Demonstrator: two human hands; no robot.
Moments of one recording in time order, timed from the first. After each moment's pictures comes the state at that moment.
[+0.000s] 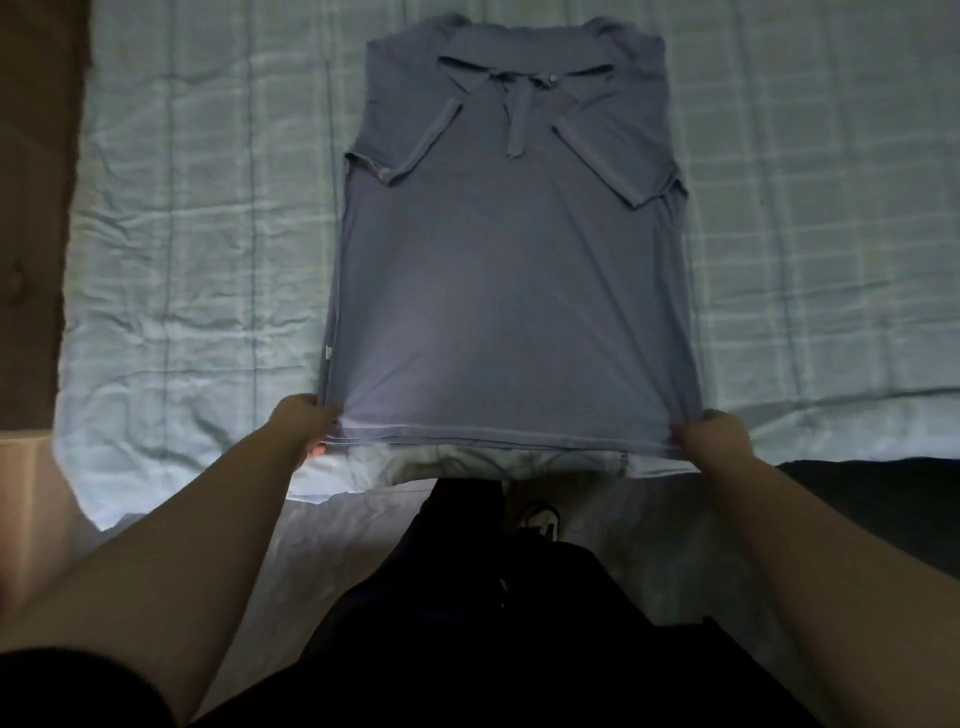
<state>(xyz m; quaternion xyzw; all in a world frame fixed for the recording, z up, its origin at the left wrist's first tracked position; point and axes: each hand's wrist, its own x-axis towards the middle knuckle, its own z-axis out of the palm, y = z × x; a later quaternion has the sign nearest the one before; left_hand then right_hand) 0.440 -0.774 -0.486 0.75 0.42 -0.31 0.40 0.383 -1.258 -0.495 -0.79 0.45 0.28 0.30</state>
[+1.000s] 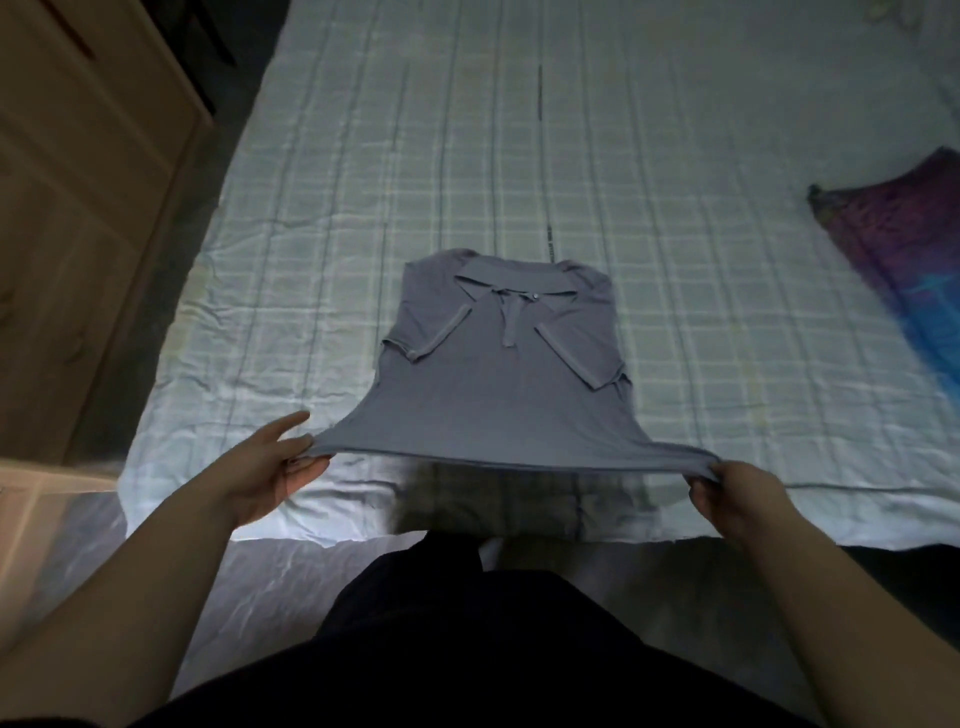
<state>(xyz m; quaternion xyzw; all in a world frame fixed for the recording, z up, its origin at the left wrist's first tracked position) 0.407 -0.742 -0.292 0.51 0.38 -0.23 0.74 0.384 -1.277 -0.289 -0.50 0.56 0.06 0.66</state>
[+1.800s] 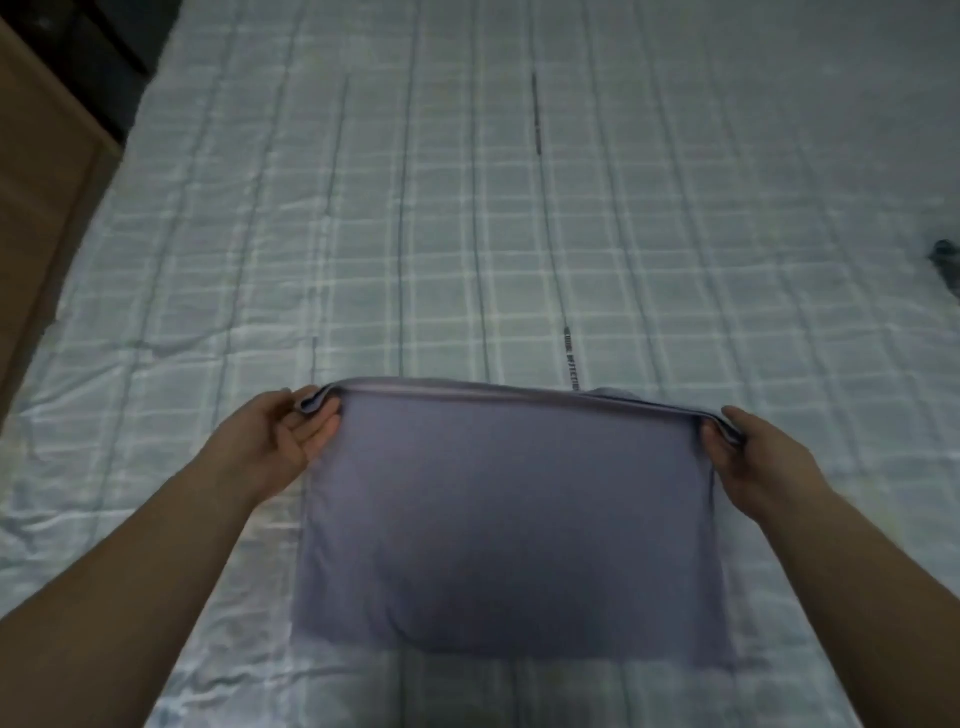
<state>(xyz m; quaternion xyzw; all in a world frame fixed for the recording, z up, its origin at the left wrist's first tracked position) 0.828 -0.804 -0.433 0.38 0.43 -0.16 0.80 0.782 -1.302 -0.460 -0.53 0.50 -0.01 0.68</state>
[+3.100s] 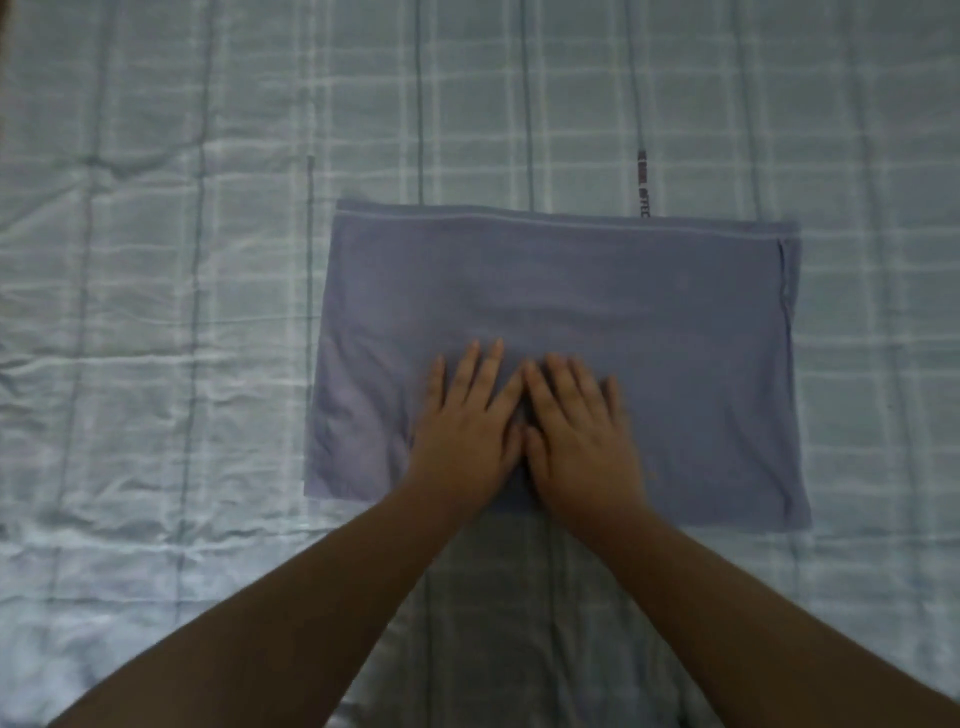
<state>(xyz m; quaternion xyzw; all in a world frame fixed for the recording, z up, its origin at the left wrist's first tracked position) 0.677 -0.939 -0.554 0.97 -0.18 -0.12 0.07 0.656 -1.095 -0.543 -0.98 -0.10 0.06 0.13</state>
